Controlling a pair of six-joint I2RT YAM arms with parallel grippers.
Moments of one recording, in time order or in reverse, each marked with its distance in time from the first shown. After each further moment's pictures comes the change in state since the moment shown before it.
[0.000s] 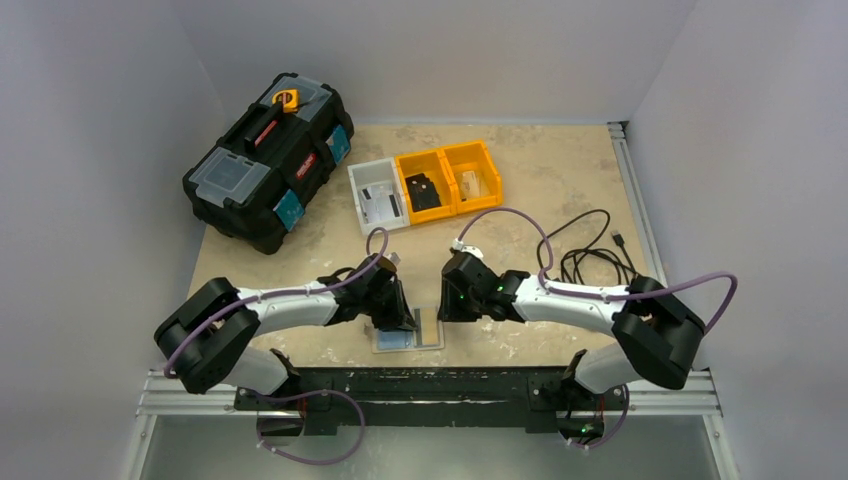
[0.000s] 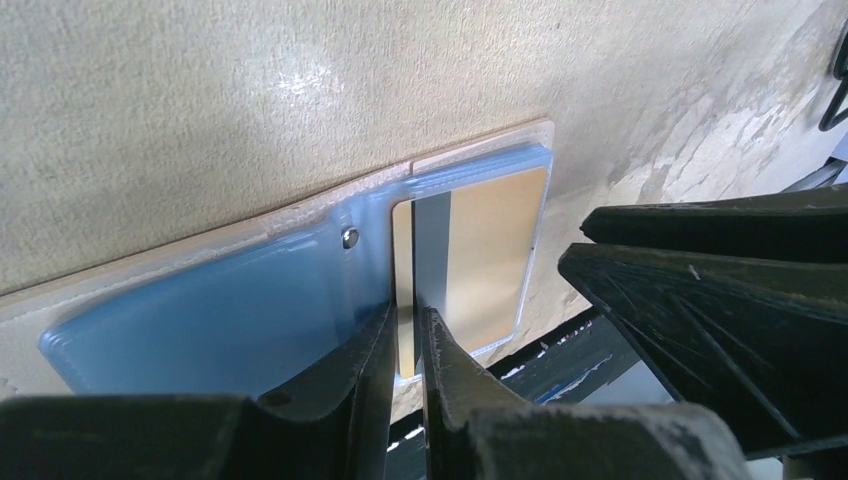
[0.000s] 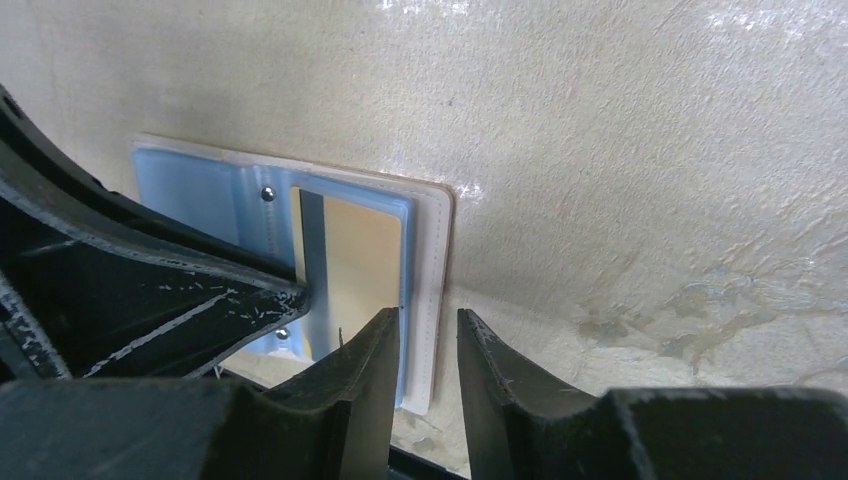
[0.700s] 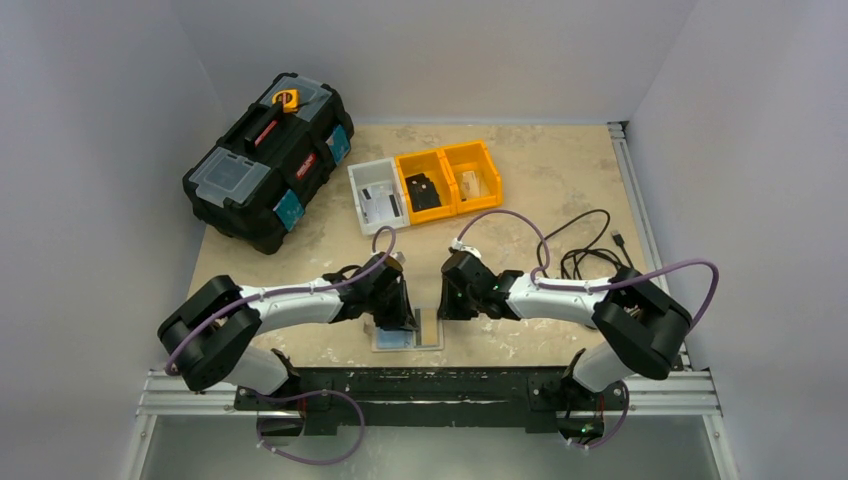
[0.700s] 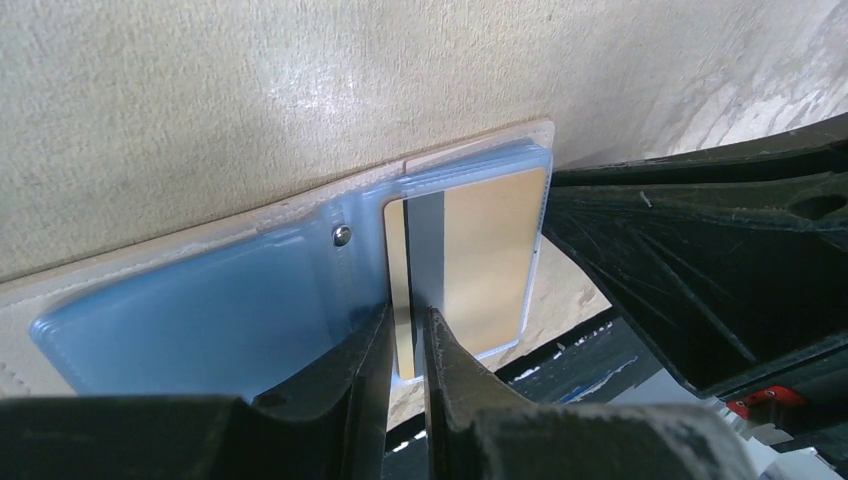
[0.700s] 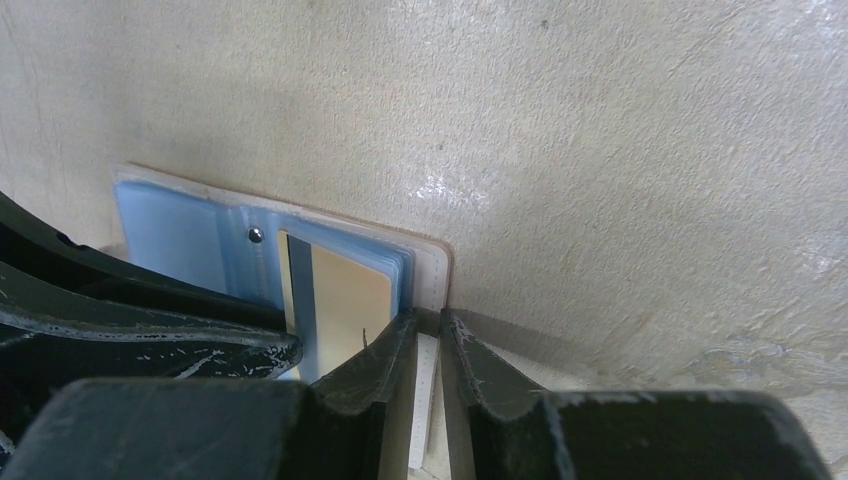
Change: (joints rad) left arm -0.032 0.017 0.055 -0.071 -0.045 0.042; right arm -0.031 0.069 -0.027 0.118 -0.040 0.002
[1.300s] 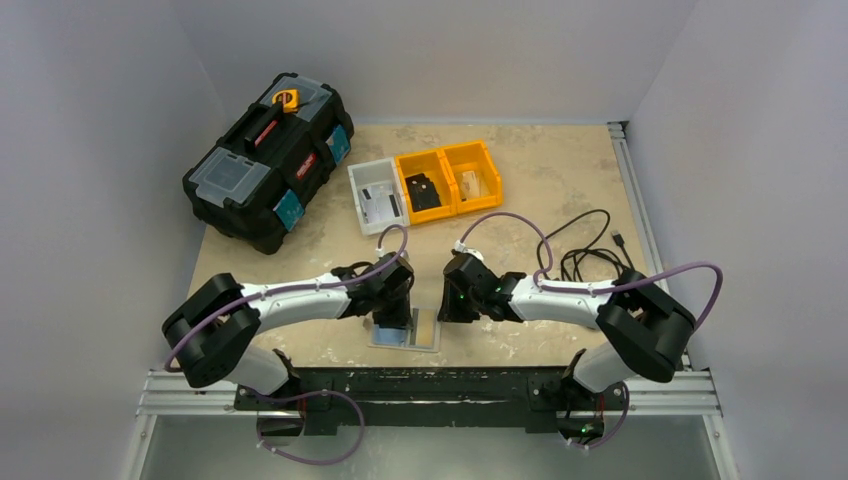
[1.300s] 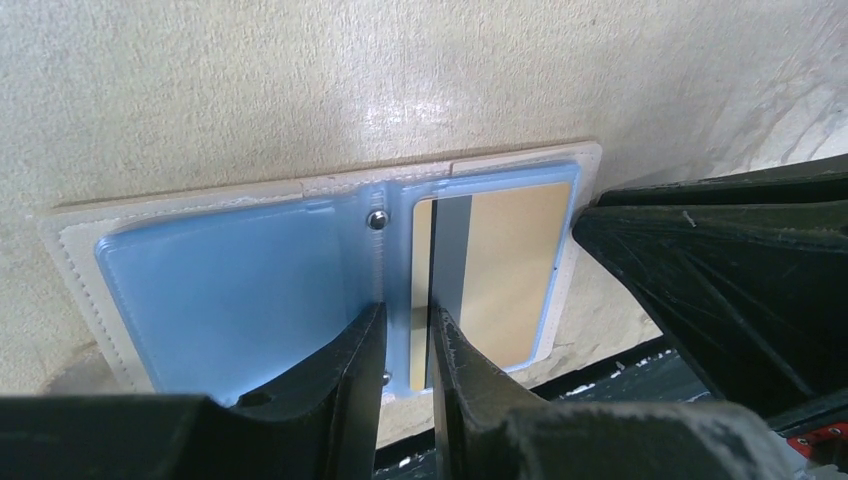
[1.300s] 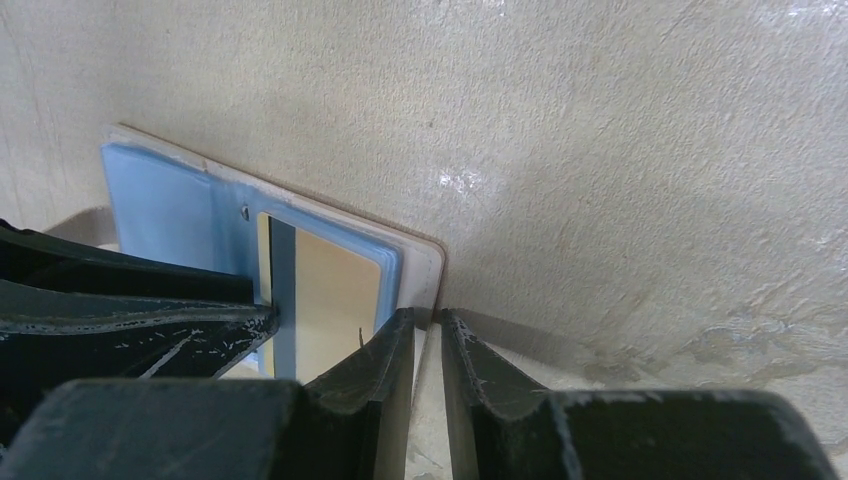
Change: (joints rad) left arm -0.054 0.023 0.110 -0.198 -0.157 0.074; right arm -0.001 -0.020 -0.017 -0.009 -0.003 0.025
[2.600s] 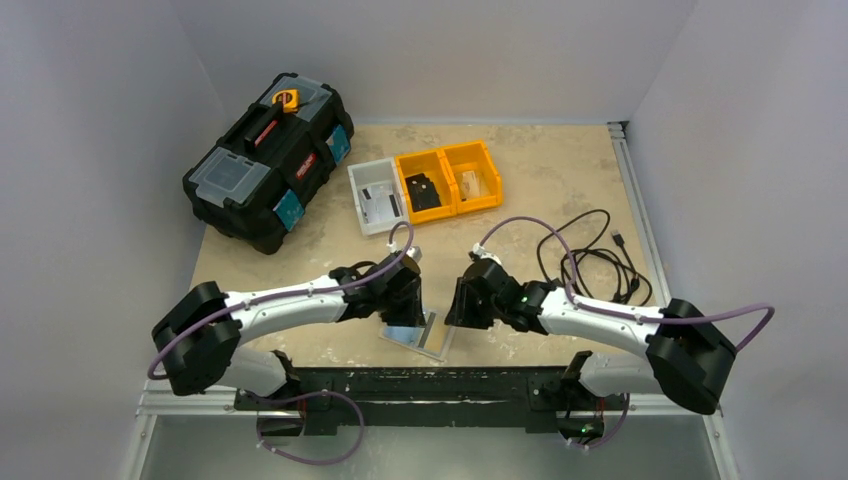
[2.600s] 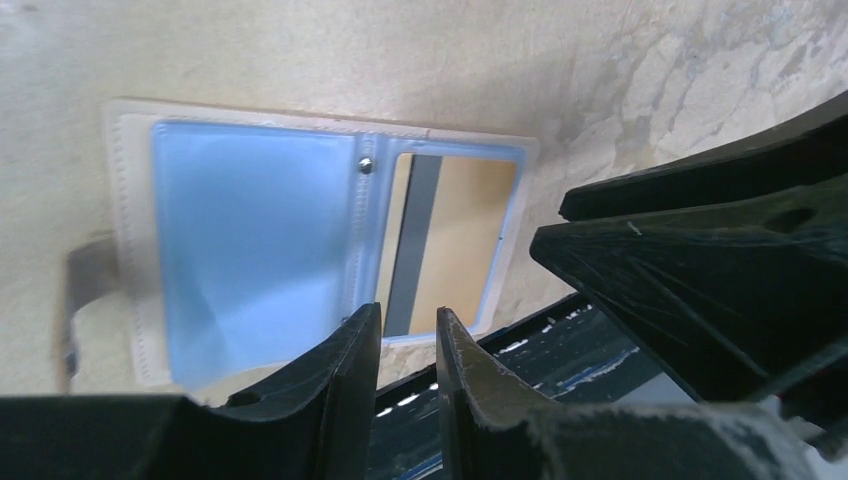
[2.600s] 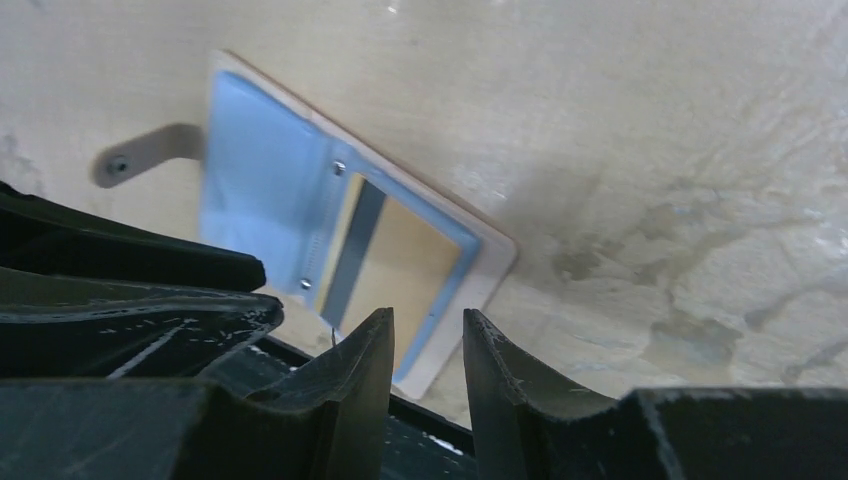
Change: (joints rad) left arm -0.076 -0.090 0.051 -0.029 -0.014 0.008; right arm 0.000 -0.243 -0.073 -0.074 -0.023 0.053
